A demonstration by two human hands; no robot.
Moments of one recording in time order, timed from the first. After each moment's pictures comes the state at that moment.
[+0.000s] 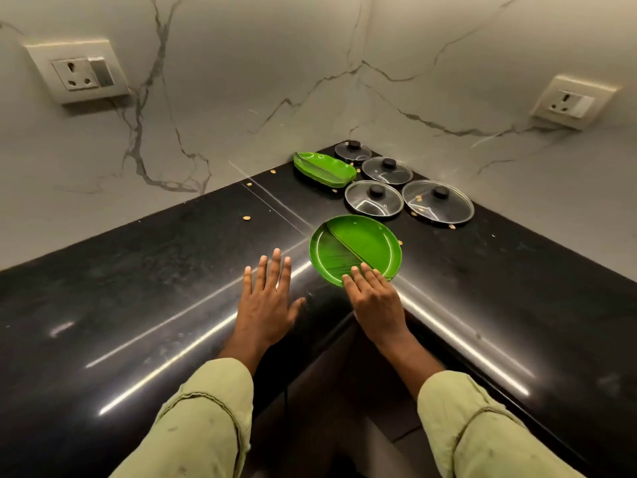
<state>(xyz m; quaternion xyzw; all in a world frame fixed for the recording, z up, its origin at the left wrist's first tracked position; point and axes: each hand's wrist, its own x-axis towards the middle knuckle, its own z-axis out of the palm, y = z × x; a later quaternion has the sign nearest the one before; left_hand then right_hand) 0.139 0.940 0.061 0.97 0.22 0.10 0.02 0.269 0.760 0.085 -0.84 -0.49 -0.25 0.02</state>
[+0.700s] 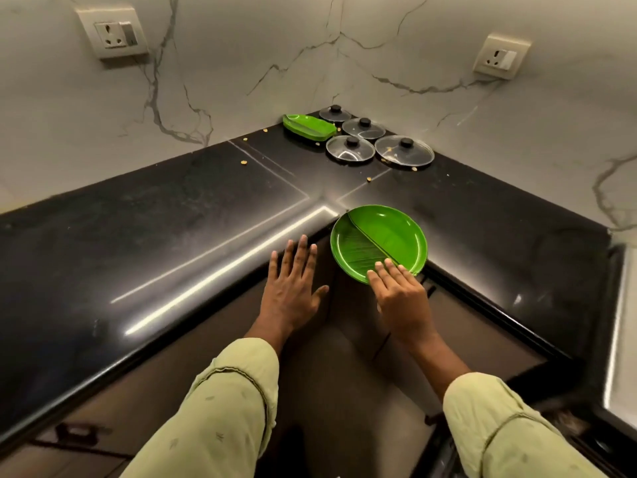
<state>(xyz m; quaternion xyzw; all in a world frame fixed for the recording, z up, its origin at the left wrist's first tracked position) -0.011 0.742 0.072 0.98 0.16 0.11 0.04 0.099 0.545 0.082 -0.82 -0.47 -0.32 0.04</state>
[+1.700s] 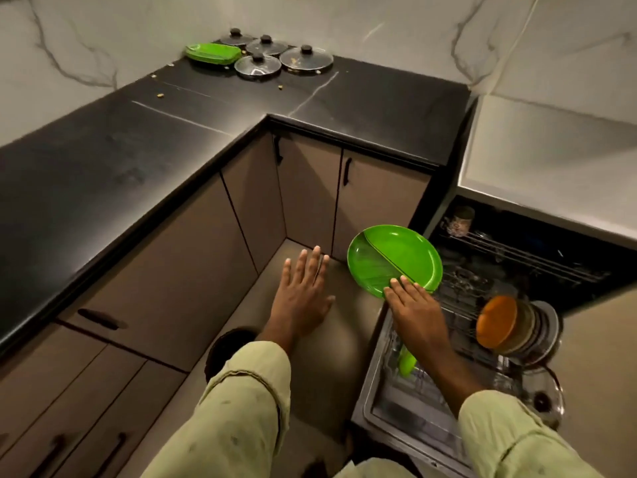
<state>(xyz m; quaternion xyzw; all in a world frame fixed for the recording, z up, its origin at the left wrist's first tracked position) -0.275 0.506 0.045 1.00 -0.02 -0.07 0.03 -0.241 0.273 0.020 -0.92 -0.32 -0.21 0.00</state>
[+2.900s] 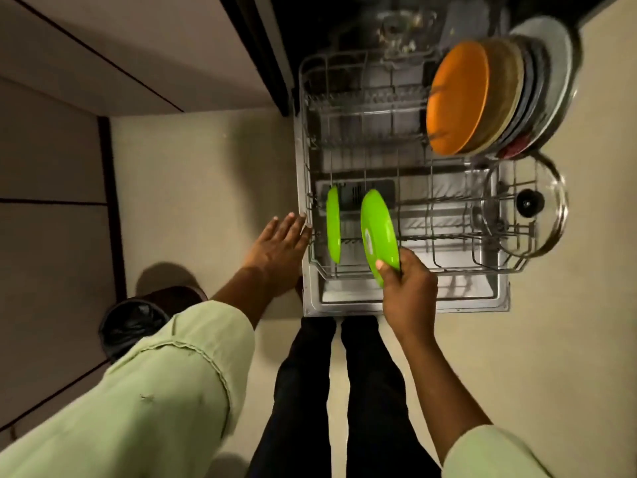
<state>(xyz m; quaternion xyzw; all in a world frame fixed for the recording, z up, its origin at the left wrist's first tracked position) -0.123 0.265 -0.267 0.83 -0.33 -0.41 -0.18 -0.236 0.081 -0.259 -0.84 0.33 0.07 0.42</state>
